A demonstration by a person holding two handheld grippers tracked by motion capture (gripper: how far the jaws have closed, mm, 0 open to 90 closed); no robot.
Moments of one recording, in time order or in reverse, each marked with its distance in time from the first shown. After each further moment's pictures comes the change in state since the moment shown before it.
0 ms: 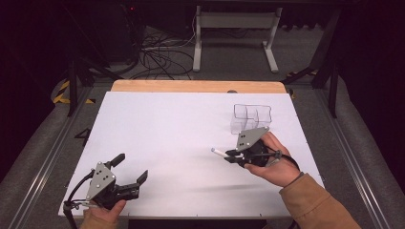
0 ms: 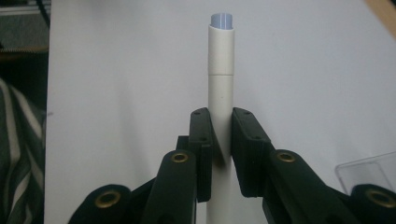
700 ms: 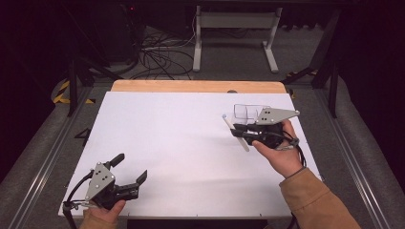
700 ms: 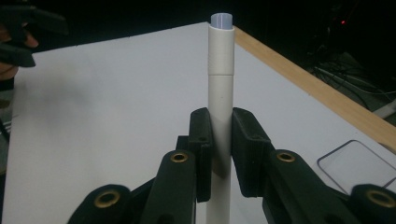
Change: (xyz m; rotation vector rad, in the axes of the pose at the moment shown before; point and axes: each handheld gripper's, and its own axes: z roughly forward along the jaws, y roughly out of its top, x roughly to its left) left arm 0.001 0.000 0.001 -0.002 -0.002 -0.003; right arm -0.033 -0.002 -0.029 -0.322 -0.165 0.237
